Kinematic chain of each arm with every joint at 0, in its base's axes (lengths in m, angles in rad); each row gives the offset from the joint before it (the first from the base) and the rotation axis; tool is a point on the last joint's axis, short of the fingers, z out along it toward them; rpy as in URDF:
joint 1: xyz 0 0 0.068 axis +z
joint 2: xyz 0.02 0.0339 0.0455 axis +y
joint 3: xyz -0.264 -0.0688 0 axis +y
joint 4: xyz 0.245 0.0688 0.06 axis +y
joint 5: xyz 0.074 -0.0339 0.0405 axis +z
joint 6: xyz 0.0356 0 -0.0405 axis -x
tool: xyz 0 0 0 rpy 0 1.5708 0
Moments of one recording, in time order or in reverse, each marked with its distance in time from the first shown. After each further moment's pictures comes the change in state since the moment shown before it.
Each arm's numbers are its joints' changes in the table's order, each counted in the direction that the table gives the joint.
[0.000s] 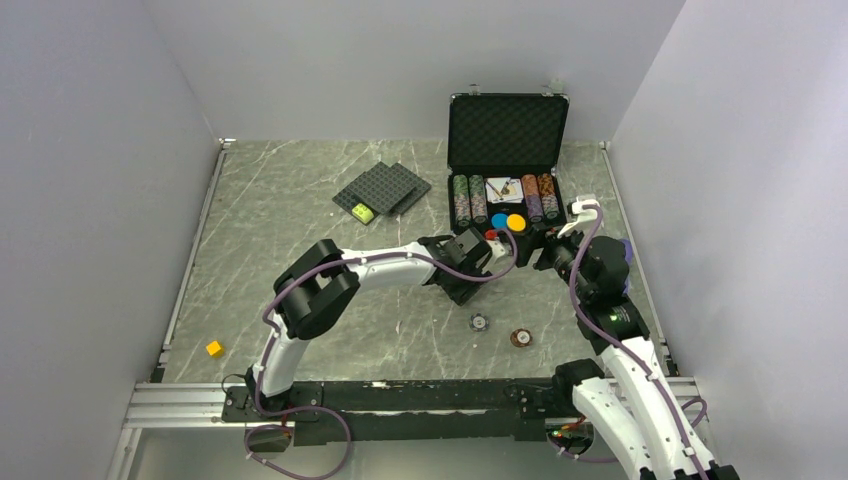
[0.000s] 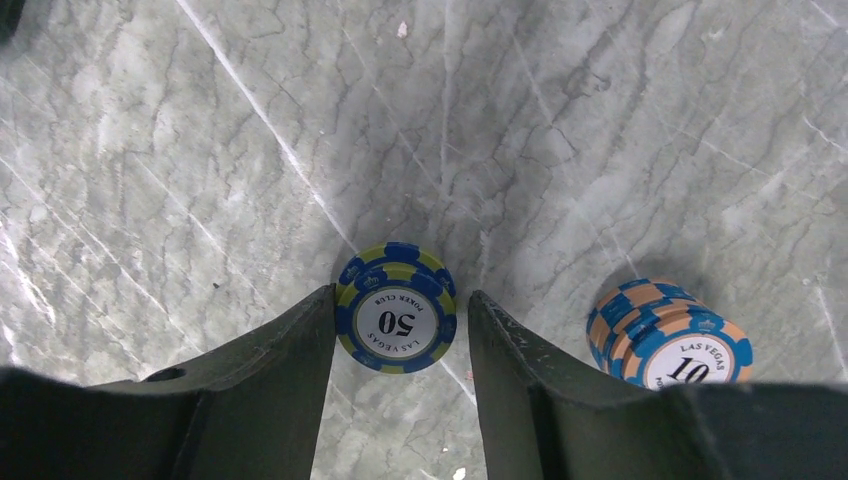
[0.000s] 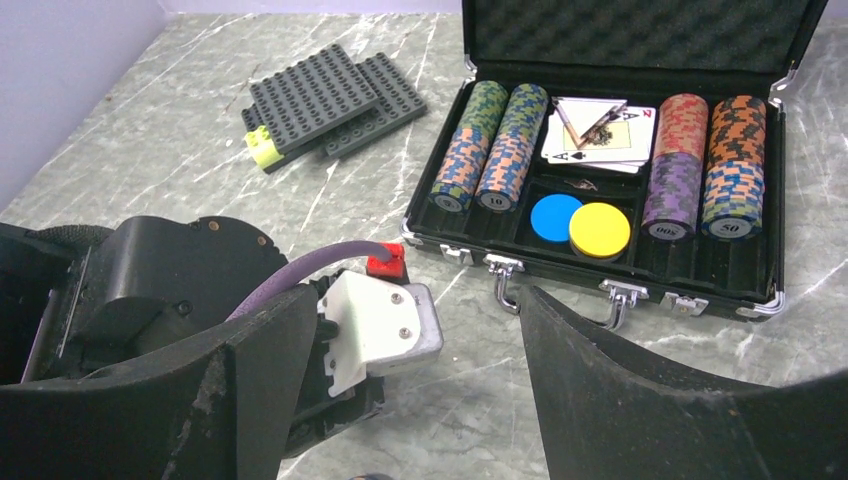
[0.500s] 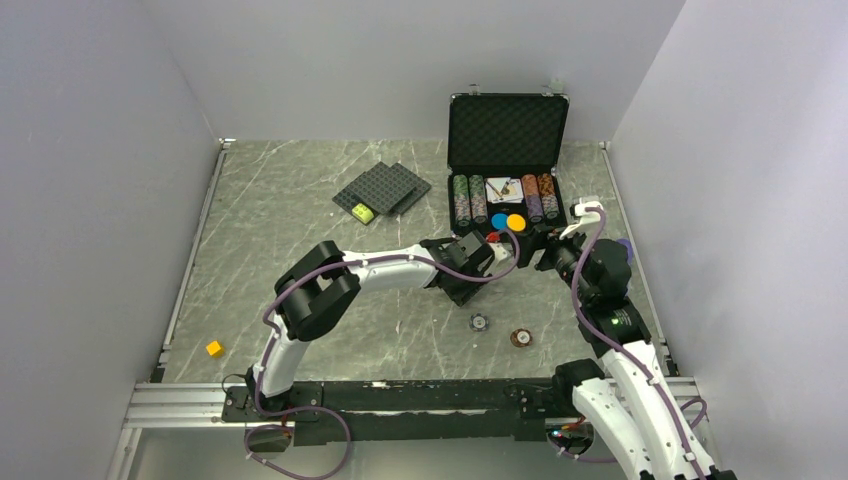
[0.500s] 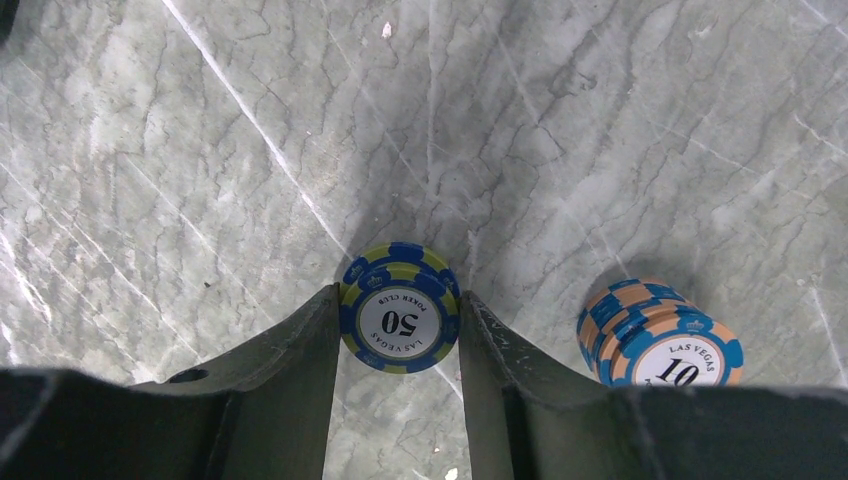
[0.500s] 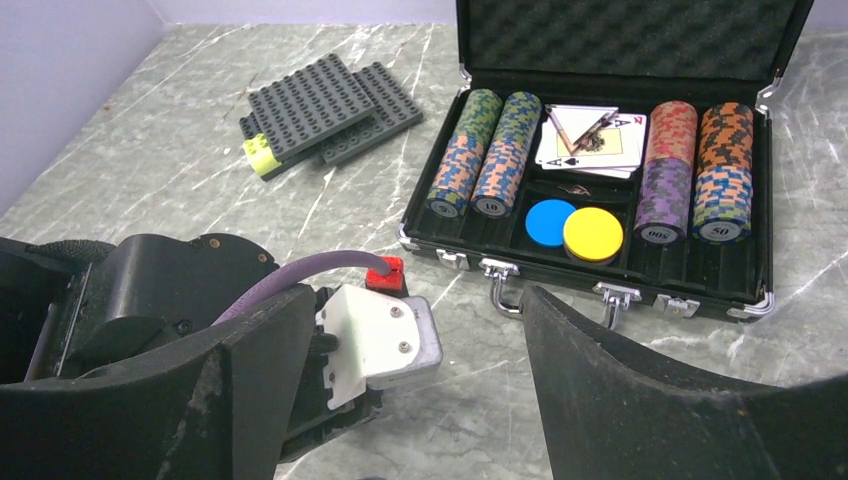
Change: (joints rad) left arm -0.019 0.001 0.000 0.002 0.021 0.001; right arm 0.000 -0.023 0.001 0.001 -0.016 0.000
